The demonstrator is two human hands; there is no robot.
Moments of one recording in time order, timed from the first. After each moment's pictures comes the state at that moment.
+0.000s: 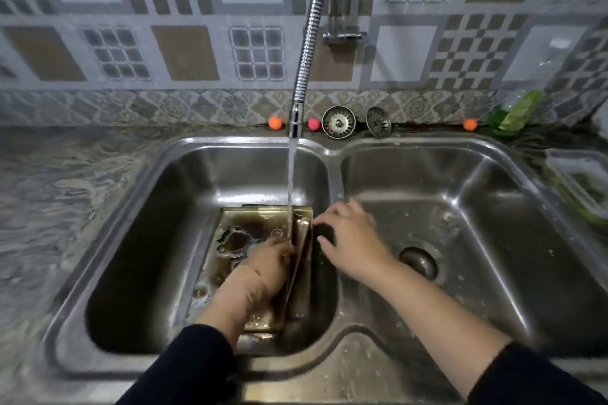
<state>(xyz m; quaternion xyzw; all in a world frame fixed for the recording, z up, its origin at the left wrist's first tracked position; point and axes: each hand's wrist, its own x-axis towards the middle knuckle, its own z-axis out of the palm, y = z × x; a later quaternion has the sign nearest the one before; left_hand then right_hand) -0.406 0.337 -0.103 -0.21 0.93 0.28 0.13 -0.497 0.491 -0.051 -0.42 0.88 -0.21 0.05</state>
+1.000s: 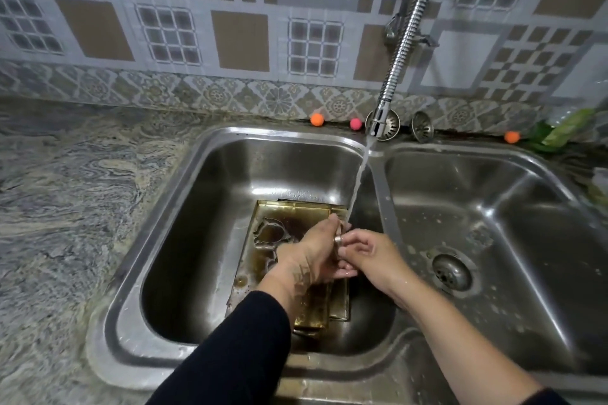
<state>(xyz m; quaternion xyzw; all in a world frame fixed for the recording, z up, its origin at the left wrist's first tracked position) -0.420 0.333 -0.077 -0.36 0.43 0.82 0.11 -0.452 0.448 -0.070 -0.19 0.78 -0.51 0.30</state>
